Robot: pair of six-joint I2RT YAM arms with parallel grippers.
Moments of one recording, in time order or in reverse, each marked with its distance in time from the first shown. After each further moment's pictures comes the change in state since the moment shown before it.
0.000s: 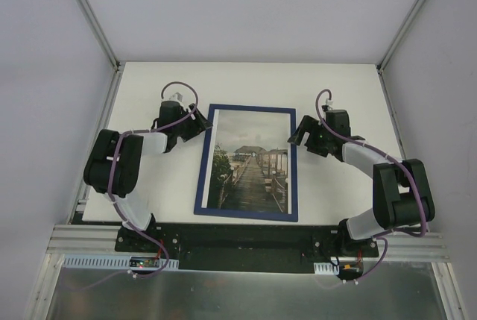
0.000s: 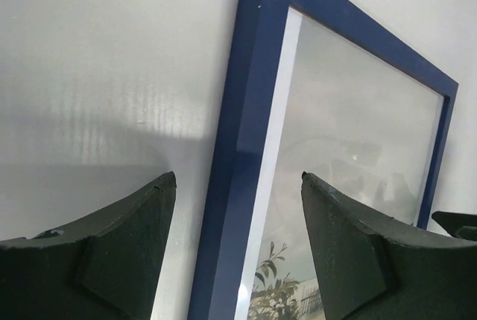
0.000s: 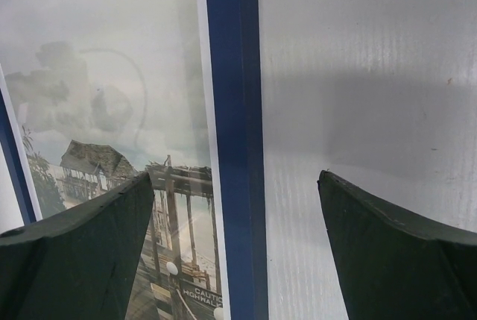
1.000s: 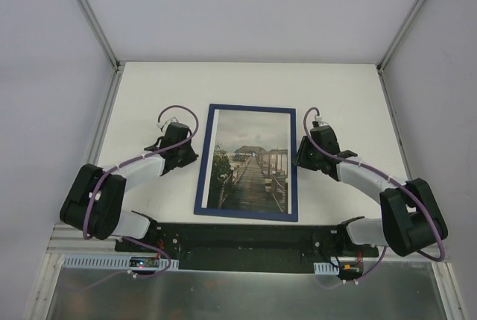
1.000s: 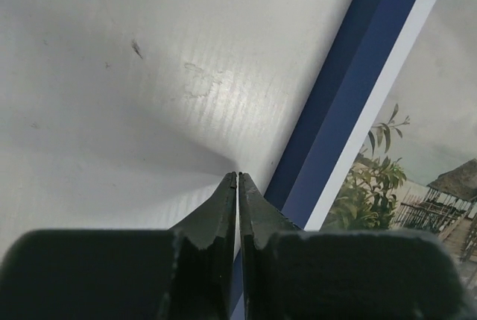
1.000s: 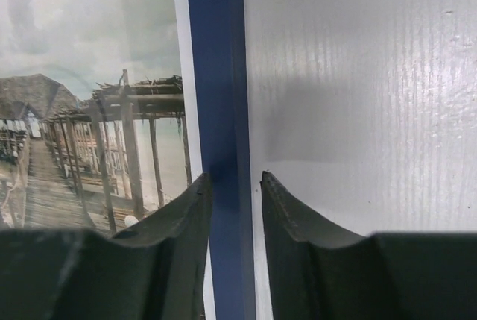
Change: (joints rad) left arm -0.162 -0.359 -0.194 -0.439 -0.366 -0.060; right arm 0.199 -0.175 -0.145 -0.087 0.263 0.033
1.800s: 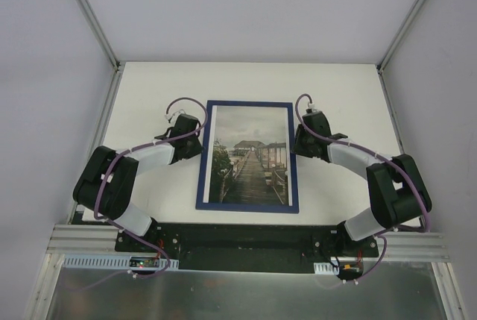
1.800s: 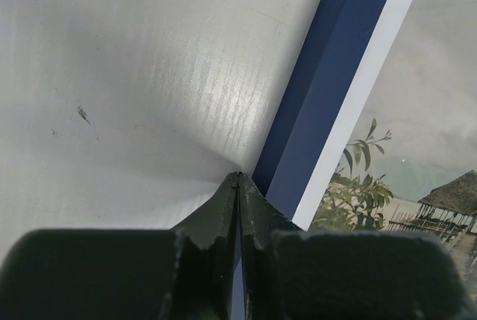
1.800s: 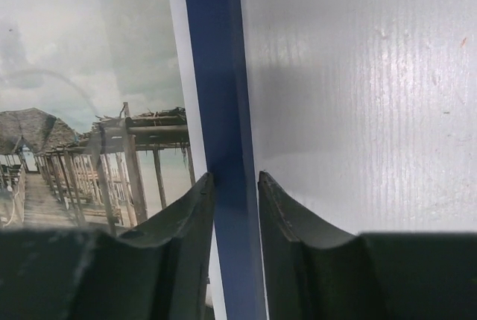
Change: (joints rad) left arm -0.050 0.163 0.135 0.008 -0.049 0.008; right arm 0.009 0.204 0.196 -0.035 0.060 -0.024
